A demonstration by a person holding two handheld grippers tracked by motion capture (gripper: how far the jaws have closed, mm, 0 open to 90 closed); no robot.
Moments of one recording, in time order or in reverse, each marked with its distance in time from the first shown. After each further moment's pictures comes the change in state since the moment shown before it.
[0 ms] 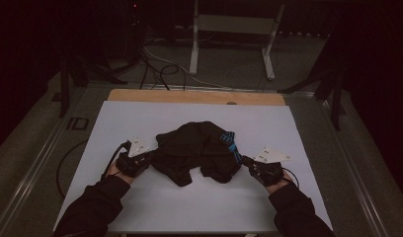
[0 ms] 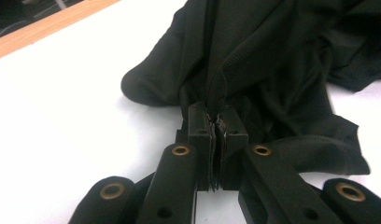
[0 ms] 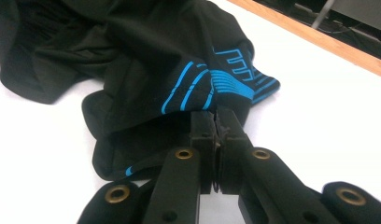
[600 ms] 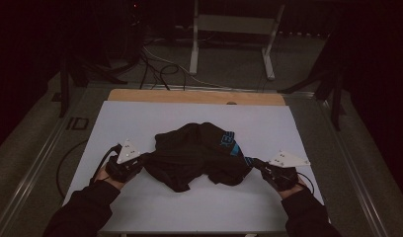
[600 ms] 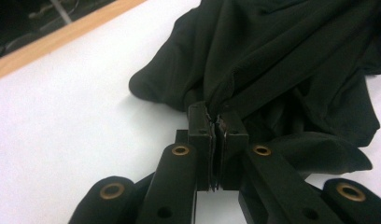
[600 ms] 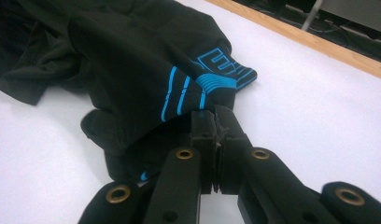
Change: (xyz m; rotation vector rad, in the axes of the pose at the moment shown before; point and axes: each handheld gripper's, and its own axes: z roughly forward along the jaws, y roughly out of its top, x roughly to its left) left arm -0.003 -0.002 -0.033 -0.035 -0.006 0.054; right arm -0.011 -0.009 -0.034 -0.025 -0.006 0.037
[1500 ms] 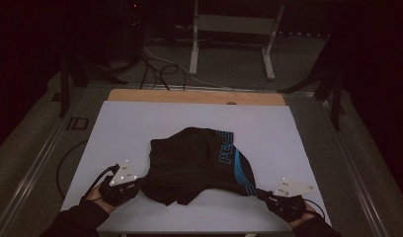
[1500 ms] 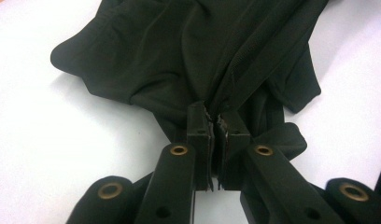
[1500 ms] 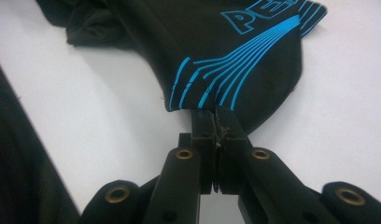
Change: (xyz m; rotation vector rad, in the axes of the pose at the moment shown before) left arm -0.026 -0.030 -0.027 0.094 -0.165 0.052; right arm 0.035 -0.040 -0.039 0.114 0.155 -0.044
